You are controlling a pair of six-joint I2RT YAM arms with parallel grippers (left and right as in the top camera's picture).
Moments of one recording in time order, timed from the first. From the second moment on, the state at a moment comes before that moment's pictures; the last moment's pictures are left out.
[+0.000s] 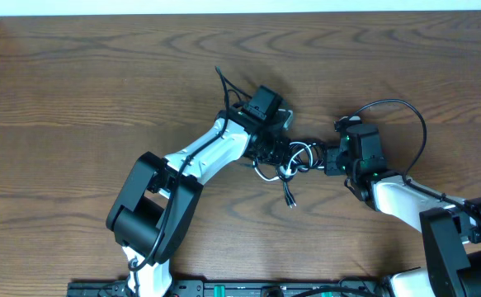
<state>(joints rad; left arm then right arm) -0.59 1.95 1.27 -0.58 0.43 -0.28 0.25 1.62 0.55 0.19 -0.05 0.22</state>
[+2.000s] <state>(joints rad) -0.45 1.95 1.26 -0.91 0.76 0.35 0.25 1.52 0.51 0.14 -0.21 -0.05</state>
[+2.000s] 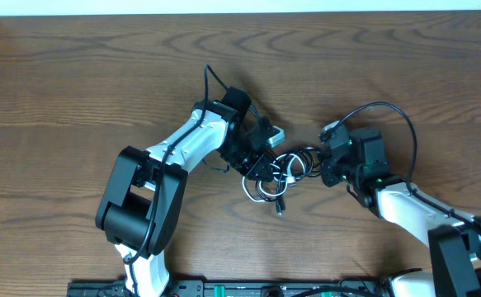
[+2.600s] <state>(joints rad) -0.30 1.95 1.26 -0.84 0.62 0.04 0.04 1.09 0.51 -0.27 0.30 0.31</state>
